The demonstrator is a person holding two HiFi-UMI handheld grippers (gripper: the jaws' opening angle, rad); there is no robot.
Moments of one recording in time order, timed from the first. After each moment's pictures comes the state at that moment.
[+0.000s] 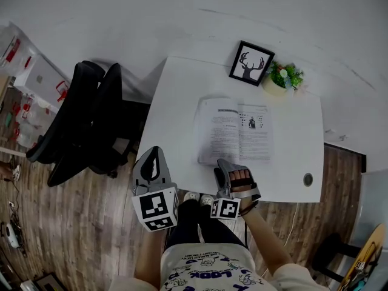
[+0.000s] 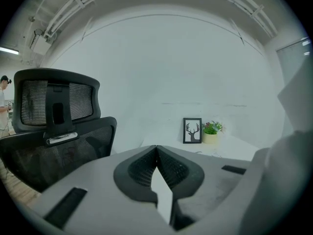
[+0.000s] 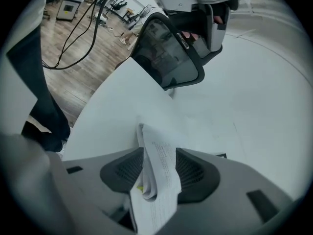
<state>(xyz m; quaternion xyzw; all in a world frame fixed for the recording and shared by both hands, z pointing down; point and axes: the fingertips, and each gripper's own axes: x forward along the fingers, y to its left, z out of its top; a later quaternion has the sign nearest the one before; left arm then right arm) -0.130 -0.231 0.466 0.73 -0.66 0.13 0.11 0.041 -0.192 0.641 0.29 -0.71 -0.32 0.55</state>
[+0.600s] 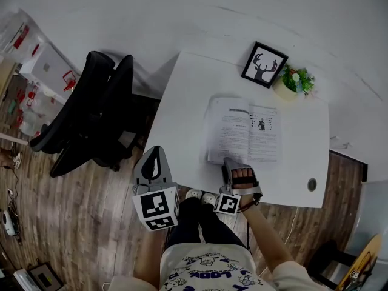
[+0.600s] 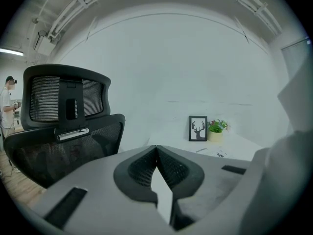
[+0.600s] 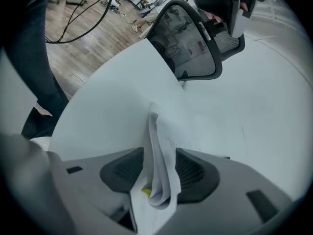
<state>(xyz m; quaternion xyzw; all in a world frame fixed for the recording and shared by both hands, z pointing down) -0.158 -0.220 0.474 0.71 -0.68 0.14 0.12 0.043 -0.199 0.684 0.26 -0.67 -0.35 0.60</state>
